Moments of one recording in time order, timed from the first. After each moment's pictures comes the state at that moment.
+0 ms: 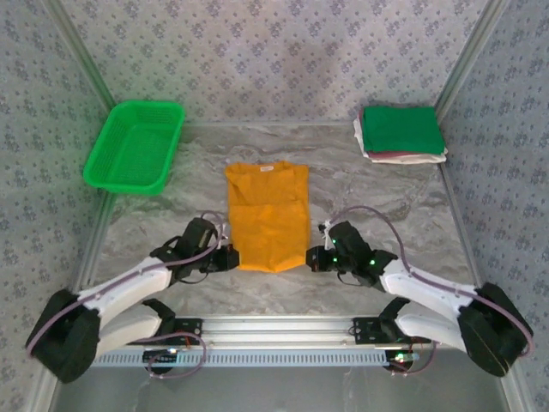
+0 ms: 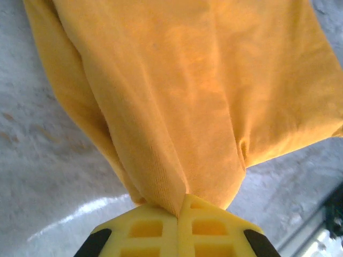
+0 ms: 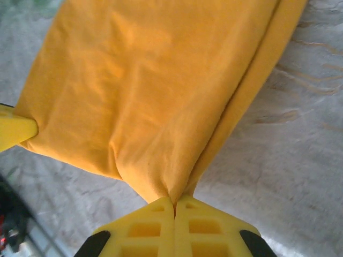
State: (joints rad) left arm -0.62 0.99 0.42 -0.30 0.35 -0.69; right arm 0.74 1.00 0.39 -0.13 -0.23 0.72
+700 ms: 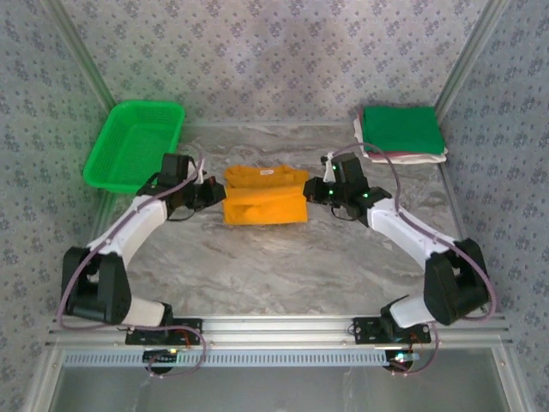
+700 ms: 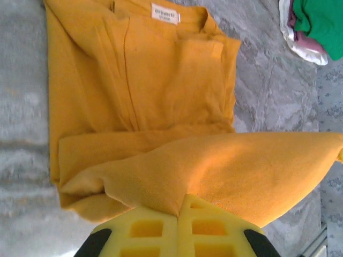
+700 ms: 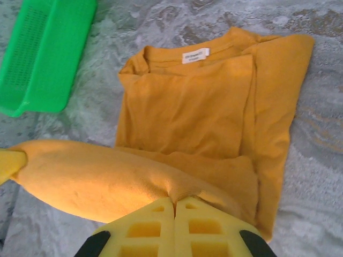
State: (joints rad) left arm -0.23 1.43 1.00 -0.43 0.51 -0.54; right arm 0.44 1.44 0.99 -0.21 -0.28 0.58
